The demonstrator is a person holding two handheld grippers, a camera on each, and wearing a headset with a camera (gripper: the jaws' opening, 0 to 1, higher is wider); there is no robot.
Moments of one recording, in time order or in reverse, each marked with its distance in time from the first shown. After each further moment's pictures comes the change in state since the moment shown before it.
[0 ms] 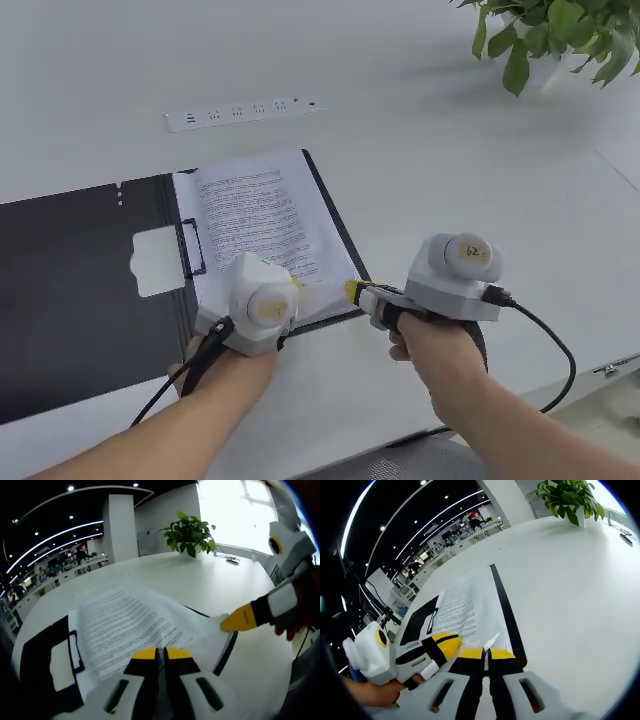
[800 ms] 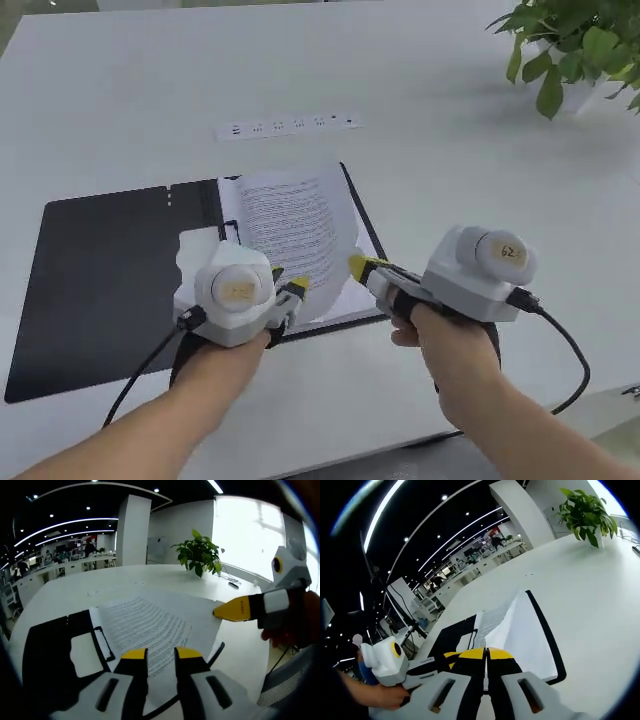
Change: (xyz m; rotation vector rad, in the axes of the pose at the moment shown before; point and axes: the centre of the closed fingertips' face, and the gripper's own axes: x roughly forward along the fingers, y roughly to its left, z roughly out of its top) left arm -0.080 0.040 0.026 -0.181 -0.088 0.002; right arm -0.029 0.095 0.041 -0.057 -0.186 0.213
